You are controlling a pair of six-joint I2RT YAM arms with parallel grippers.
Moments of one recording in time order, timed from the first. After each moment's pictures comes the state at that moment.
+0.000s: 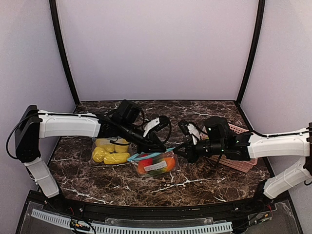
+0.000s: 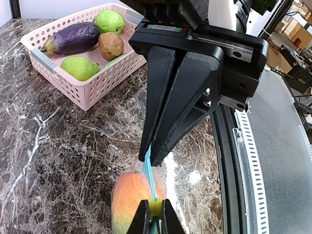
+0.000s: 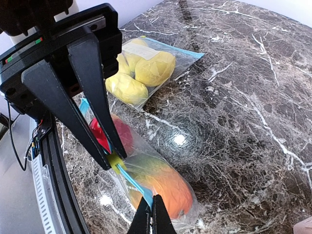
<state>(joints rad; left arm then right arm) -0.84 1.72 1.20 -0.22 0.71 0.21 0.89 1.31 0.70 0.07 -0.26 0.26</state>
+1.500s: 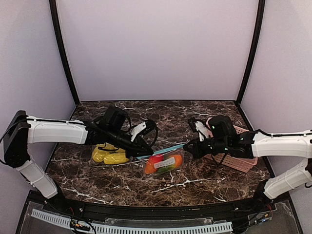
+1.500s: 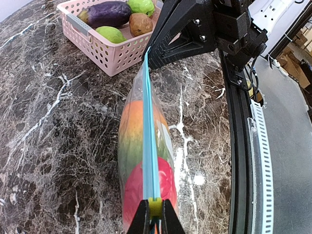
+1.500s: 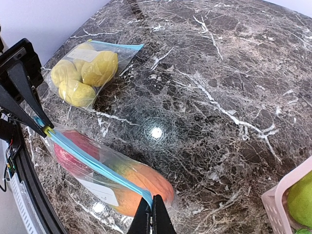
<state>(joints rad) -0.79 1.57 0.97 -0.14 0.62 0.14 0.83 1.27 0.70 -0.05 -0.12 0.33</state>
